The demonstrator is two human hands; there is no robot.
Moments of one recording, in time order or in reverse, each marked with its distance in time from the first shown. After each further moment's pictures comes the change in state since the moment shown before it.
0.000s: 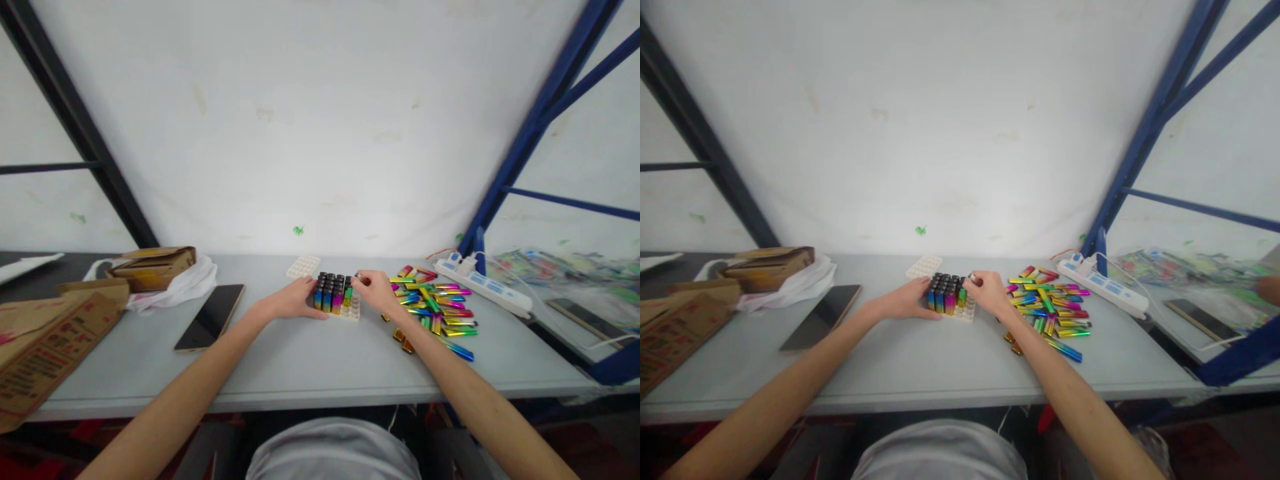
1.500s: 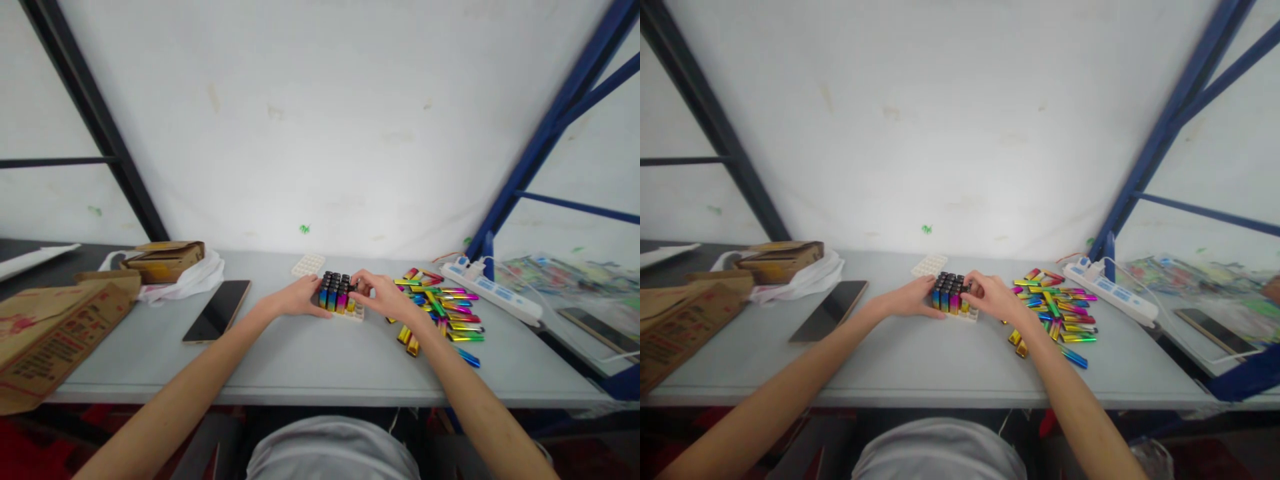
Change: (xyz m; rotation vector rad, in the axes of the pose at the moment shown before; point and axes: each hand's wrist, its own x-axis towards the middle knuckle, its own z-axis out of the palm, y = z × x) left_hand -0.001 -0.001 0.002 -0.015 0.015 0.011; right_hand -0.012 -0.015 -0.029 0.093 -0.345 -0.238
